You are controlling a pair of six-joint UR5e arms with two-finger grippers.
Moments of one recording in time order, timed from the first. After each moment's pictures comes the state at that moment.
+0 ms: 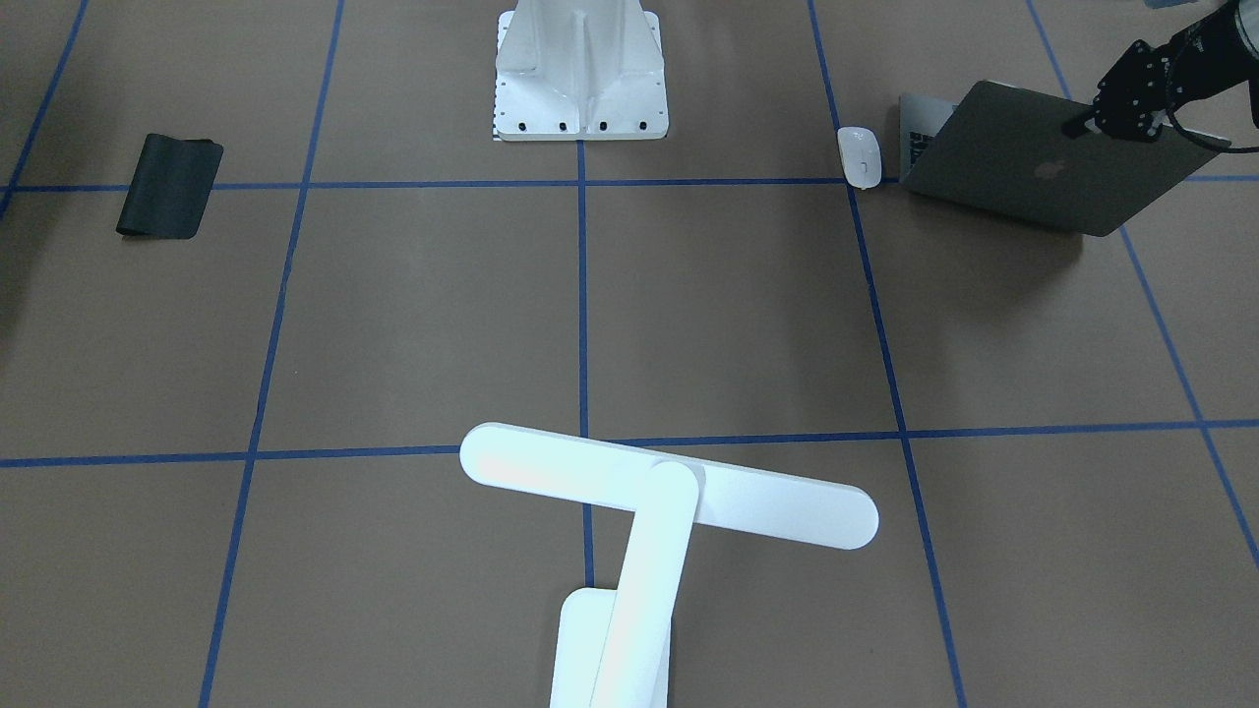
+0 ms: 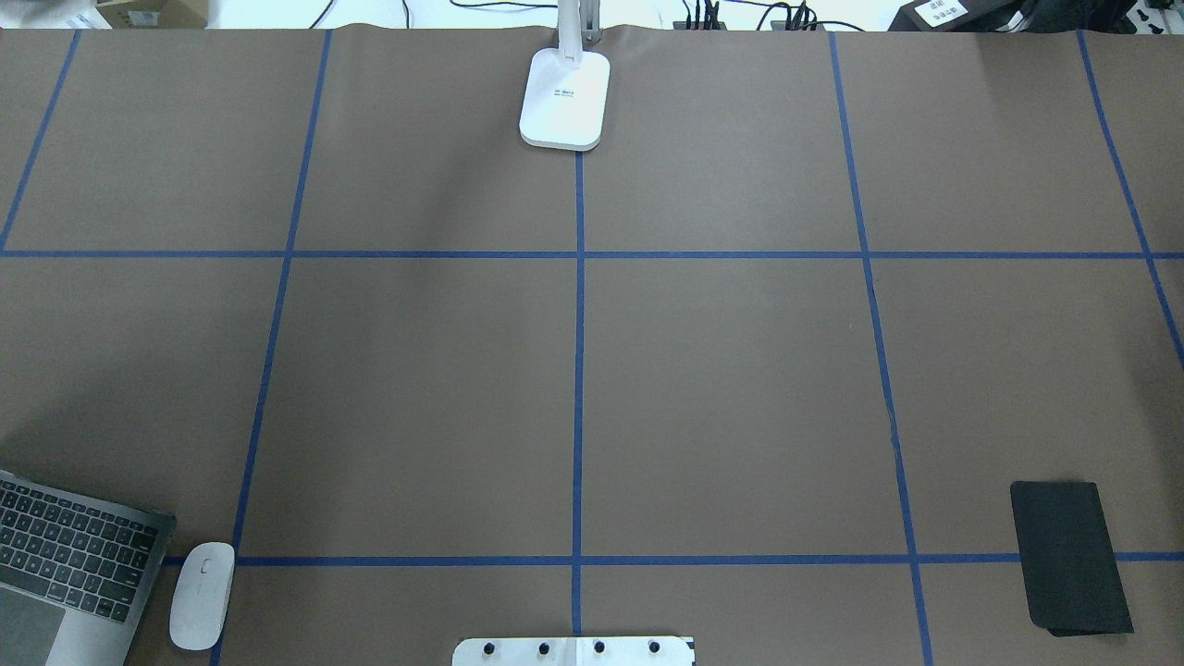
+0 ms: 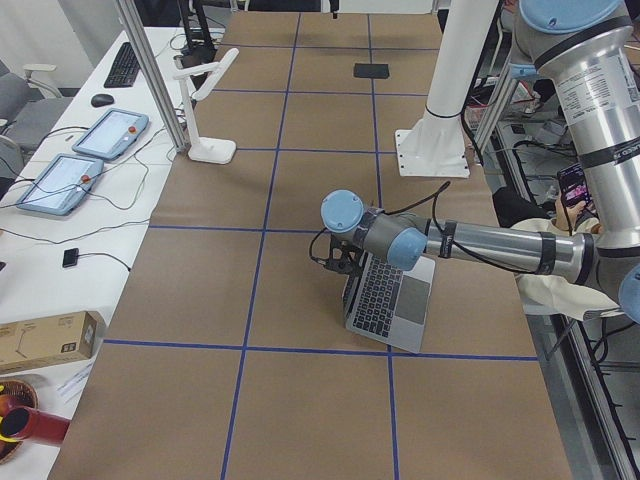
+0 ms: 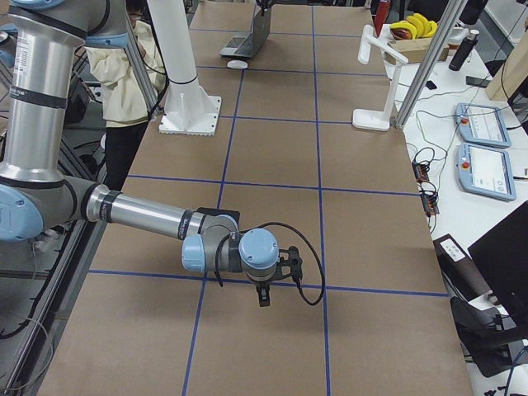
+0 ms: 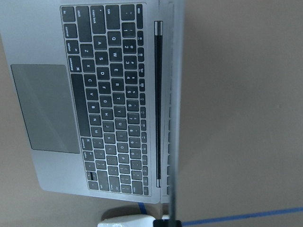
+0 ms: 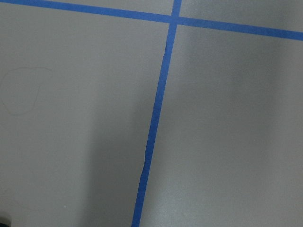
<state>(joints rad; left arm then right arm) -1.22 -1.21 -2.04 -1.90 -2.76 -1.84 1.56 -1.80 1.59 -1.32 2.46 -0.13</state>
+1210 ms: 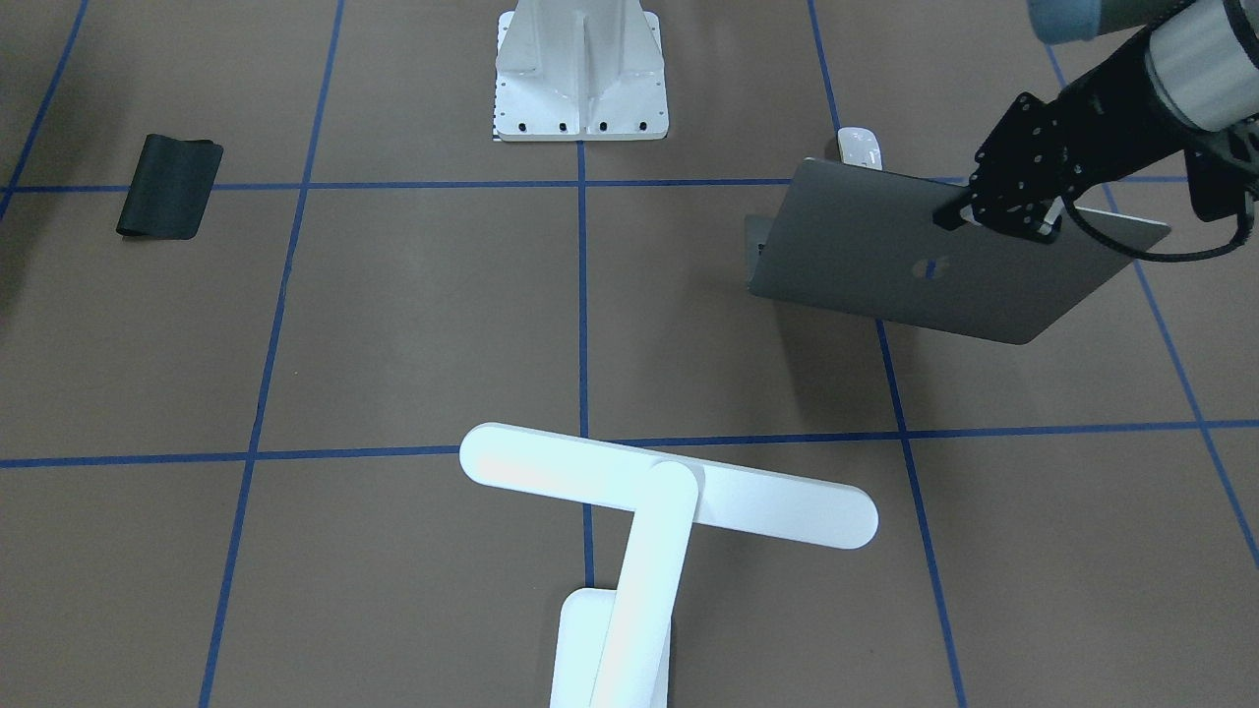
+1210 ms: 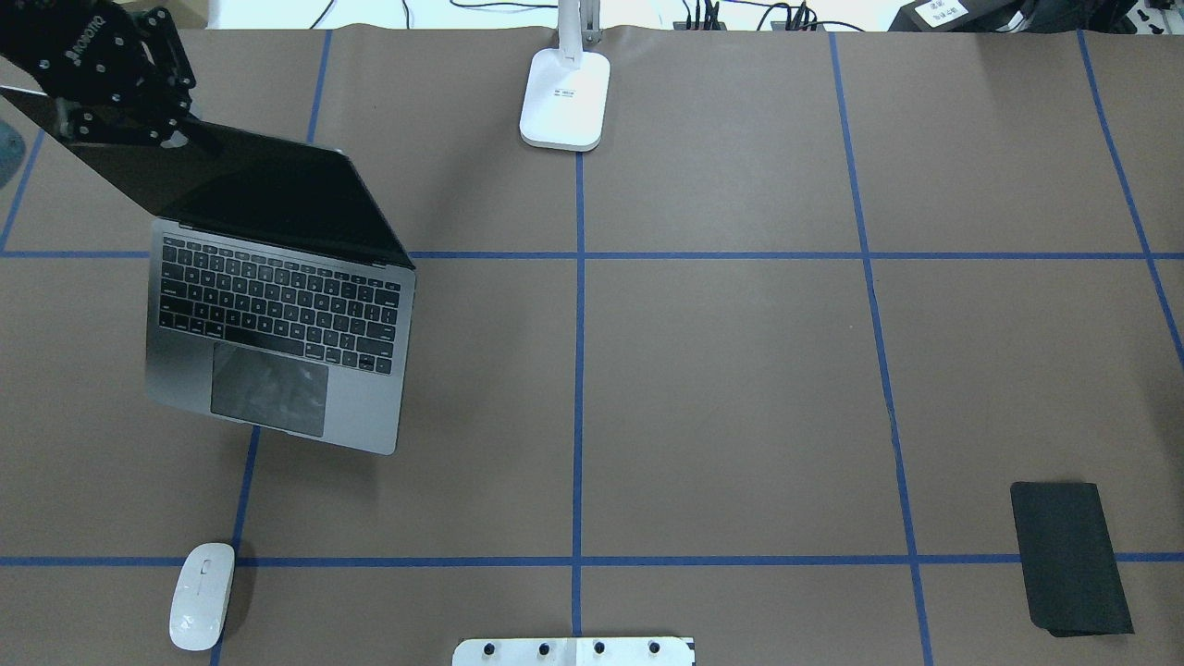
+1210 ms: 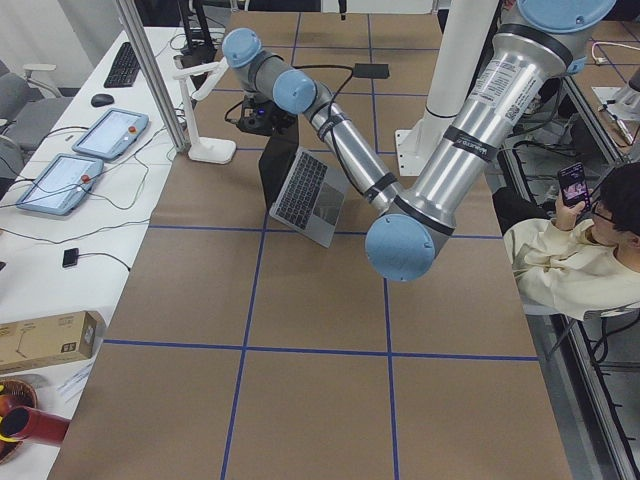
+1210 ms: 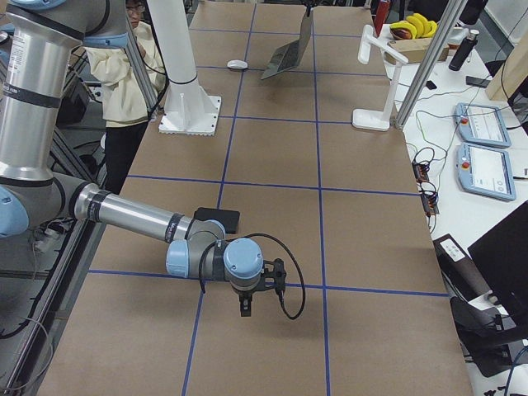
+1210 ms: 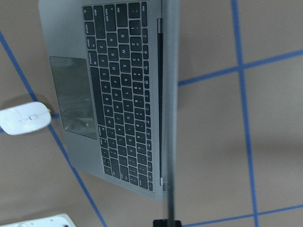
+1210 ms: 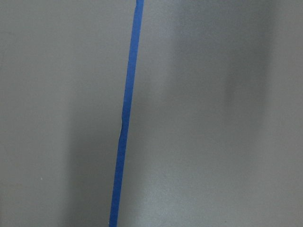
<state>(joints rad) -1.17 -2.13 -1.90 -1.28 -2.65 -2.06 1.56 -1.87 1.60 -1.34 2.42 -0.12</state>
